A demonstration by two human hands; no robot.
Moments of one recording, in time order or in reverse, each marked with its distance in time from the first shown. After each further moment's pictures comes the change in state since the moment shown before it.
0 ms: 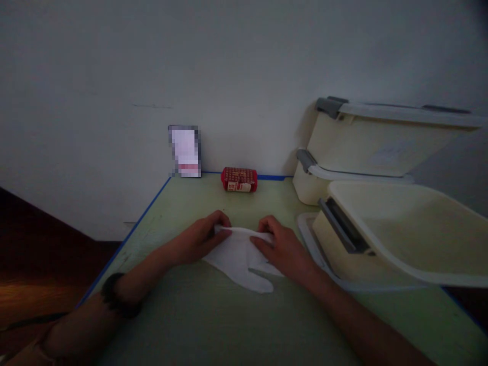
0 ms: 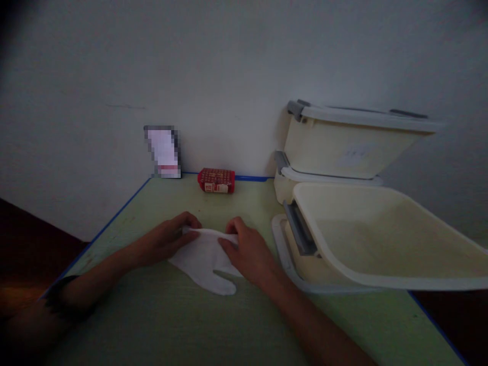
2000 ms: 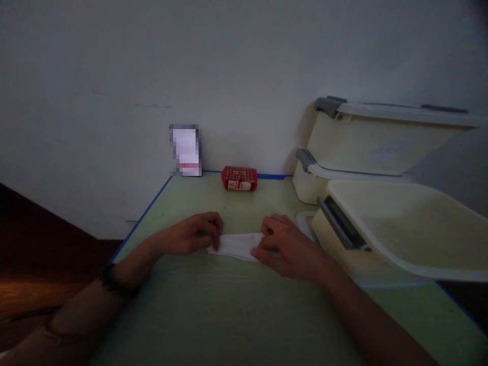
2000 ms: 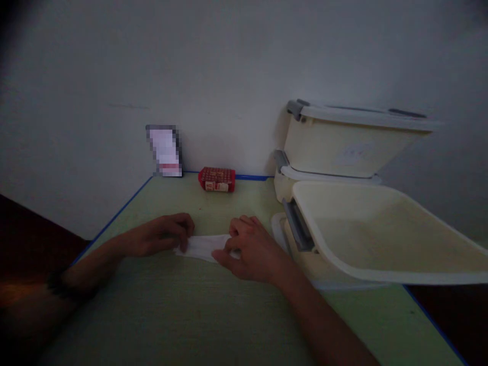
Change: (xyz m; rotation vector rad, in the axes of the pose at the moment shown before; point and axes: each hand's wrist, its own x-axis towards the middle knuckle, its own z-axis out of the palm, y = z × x) left_hand -0.004 -0.009 -0.028 -0.061 -0.286 0.300; right_hand -0.005 -0.006 -0.027 -0.344 -0.176 -0.461
